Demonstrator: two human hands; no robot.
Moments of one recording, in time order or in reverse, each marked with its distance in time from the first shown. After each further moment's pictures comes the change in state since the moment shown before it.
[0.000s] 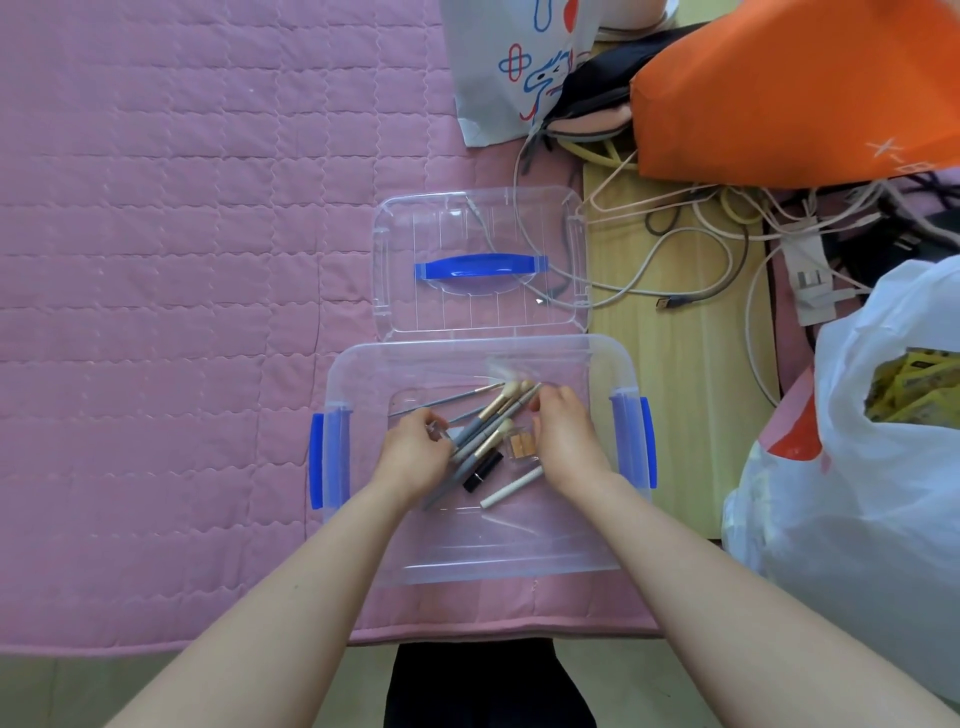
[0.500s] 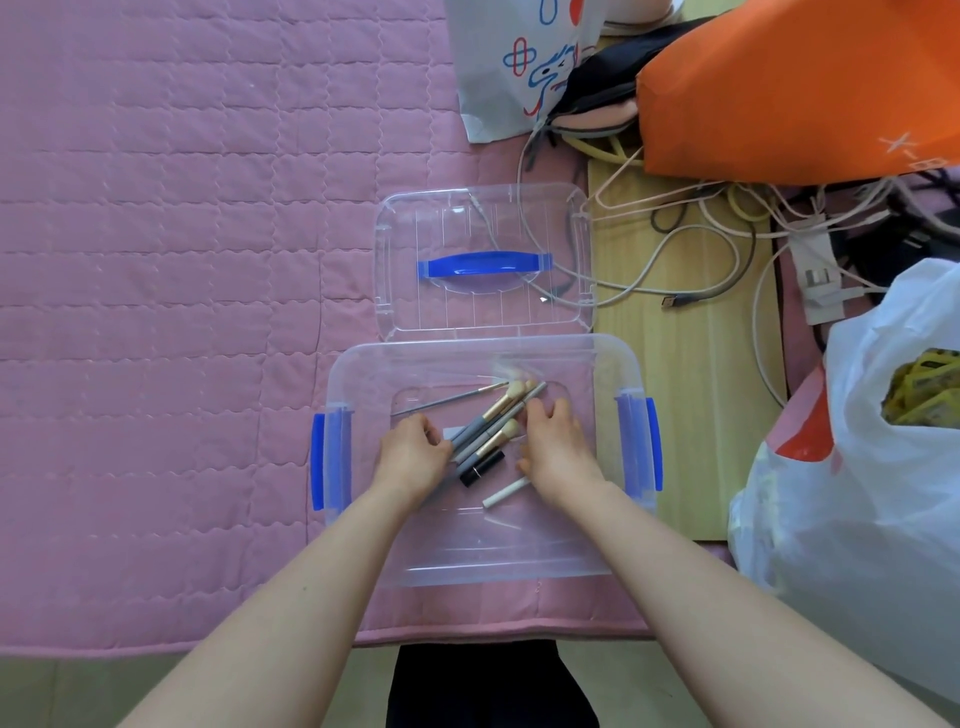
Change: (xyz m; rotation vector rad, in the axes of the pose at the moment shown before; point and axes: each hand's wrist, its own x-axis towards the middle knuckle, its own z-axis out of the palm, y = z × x) left_hand 0.005 -0.009 0.001 0.094 0.043 -0.062; right_hand -0.005 -0.003 0.017 -0.161 -0.165 0.035
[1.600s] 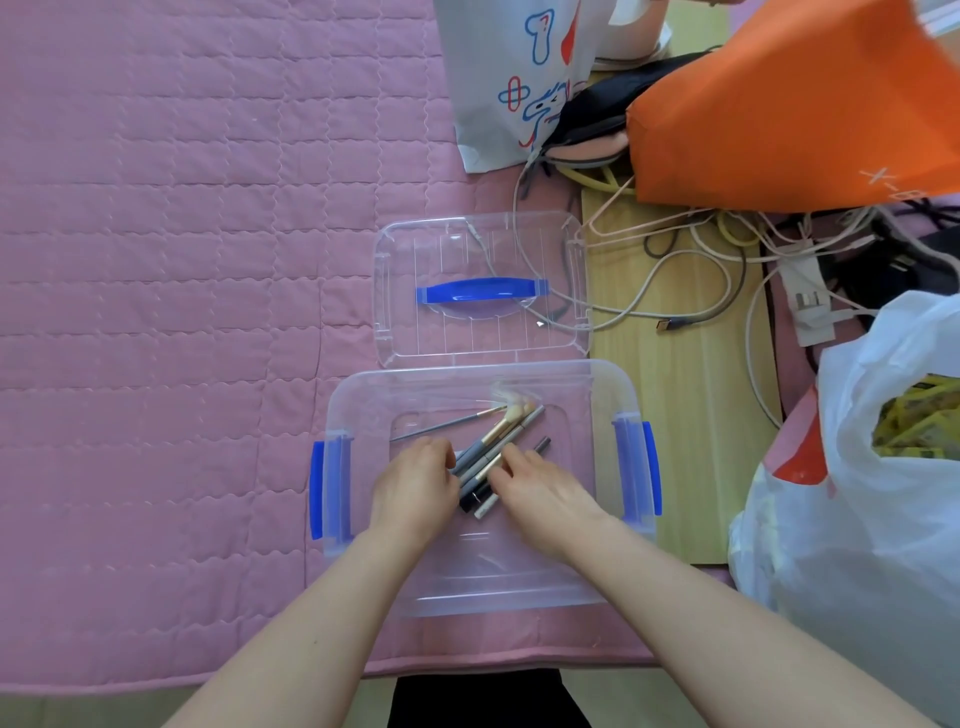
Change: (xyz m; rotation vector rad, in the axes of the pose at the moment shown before) left_hand -0.017 0.010 -0.004 0.356 0.084 0.306; right_hand -0.024 -0.007 -0.006 -0.330 -0.007 -0.468
